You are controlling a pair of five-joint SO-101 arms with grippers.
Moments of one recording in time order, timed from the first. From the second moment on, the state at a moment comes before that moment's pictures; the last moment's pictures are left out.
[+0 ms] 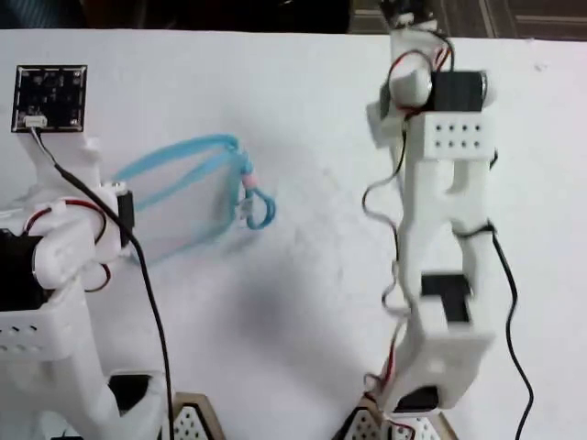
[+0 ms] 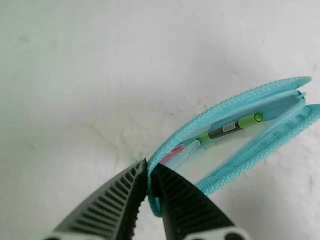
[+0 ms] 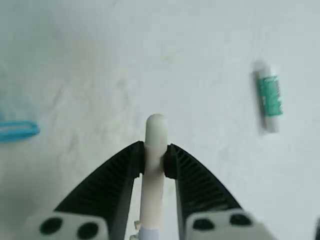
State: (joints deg) left arm -8.3 -36.6 -2.6 101.7 -0.8; right arm -7.2 8.7 -34.4 100.2 16.3
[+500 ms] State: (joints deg) left arm -8.3 -36.6 -2.6 101.7 -0.8; right arm -17.7 -31.3 28.8 66.2 7.7
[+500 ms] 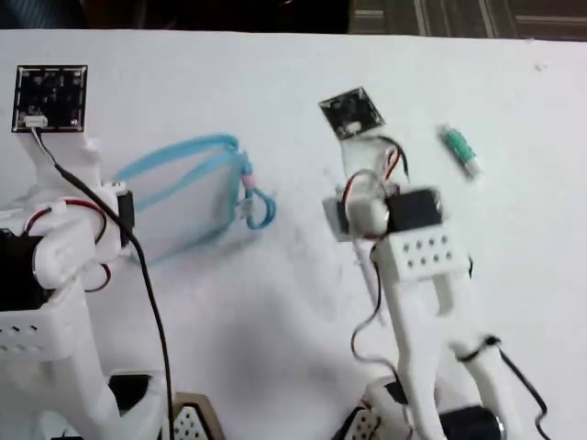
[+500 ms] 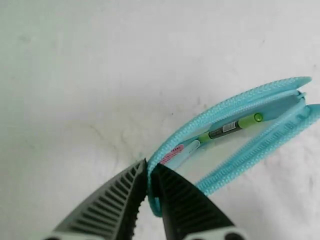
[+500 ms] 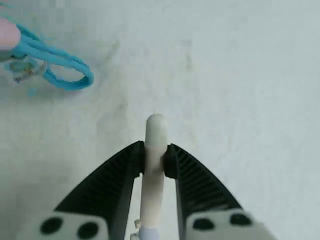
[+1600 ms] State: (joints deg) left arm -8.3 -36.6 -2.6 101.7 -0.8; right arm -38.5 -28.4 10.1 17.1 -18.6
